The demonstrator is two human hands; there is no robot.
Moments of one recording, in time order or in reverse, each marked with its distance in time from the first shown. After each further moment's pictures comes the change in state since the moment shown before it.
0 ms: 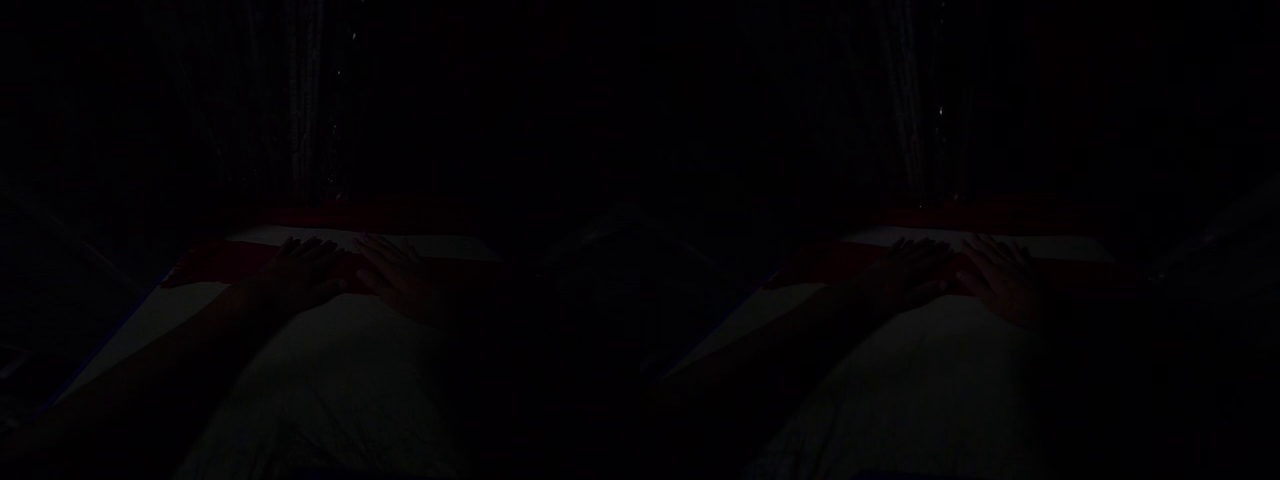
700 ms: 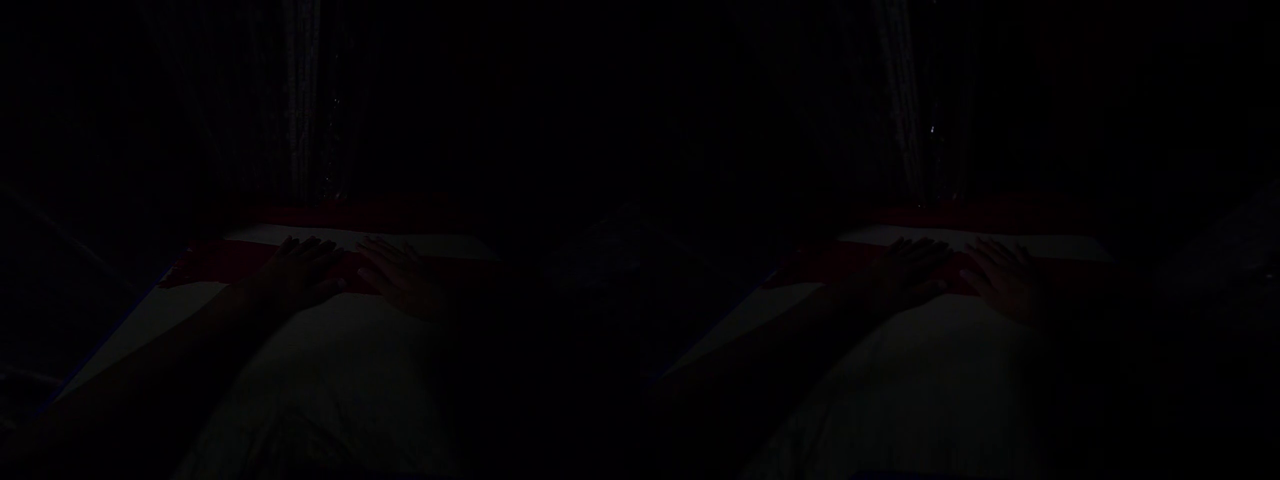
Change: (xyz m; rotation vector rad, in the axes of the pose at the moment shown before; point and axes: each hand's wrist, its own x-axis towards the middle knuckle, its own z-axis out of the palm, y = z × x) left_hand 0.000 0.000 -0.001 -0.022 -0.016 0.006; right_hand 0.000 0.004 -0.001 0.030 -0.012 0.053
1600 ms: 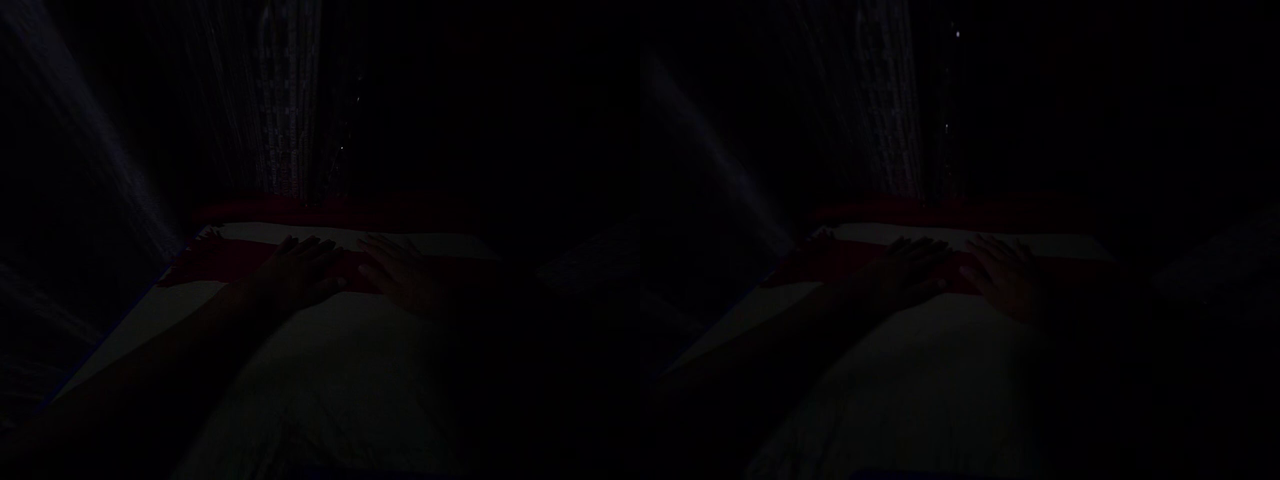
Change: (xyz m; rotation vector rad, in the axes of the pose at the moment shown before) left_hand 0.001 0.001 0.000 0.026 0.019 0.004; right_hand -0.001 -0.002 -0.002 0.008 0.020 -0.001
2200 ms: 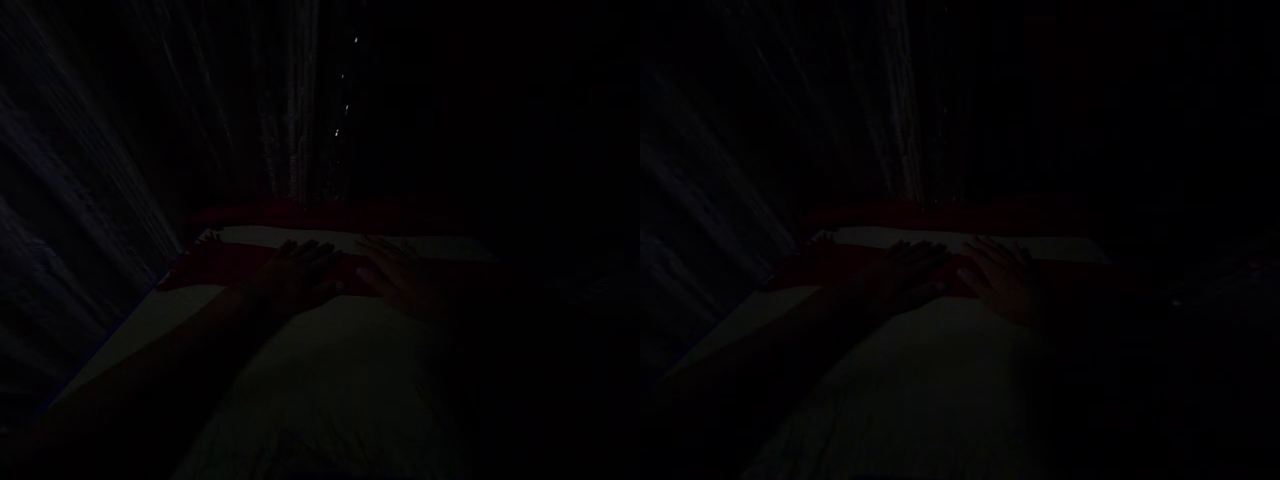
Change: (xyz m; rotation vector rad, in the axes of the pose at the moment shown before) left_hand -0.002 0.003 -0.005 -0.013 -0.031 -0.011; right_hand 0.001 -0.002 -0.002 0.004 0.006 -0.015
